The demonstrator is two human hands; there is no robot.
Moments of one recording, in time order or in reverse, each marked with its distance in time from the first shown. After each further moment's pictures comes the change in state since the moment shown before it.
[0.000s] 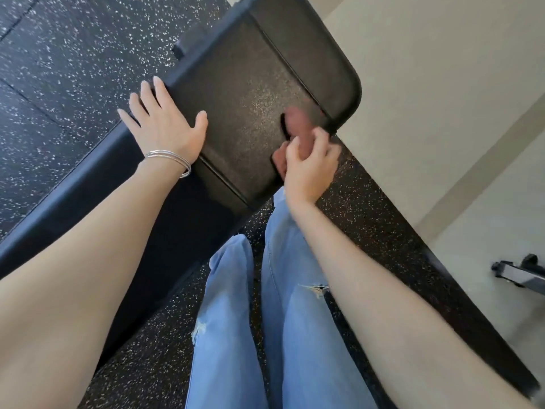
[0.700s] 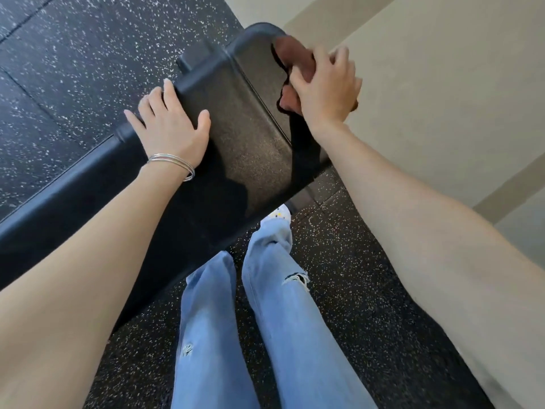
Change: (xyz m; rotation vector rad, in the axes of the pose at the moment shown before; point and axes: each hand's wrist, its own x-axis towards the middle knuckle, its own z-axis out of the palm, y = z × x) left_hand 0.037 0.065 -0.001 -0.026 0.004 -0.092; right_hand 0.201 -0.075 0.024 -0.420 -0.179 -0.538
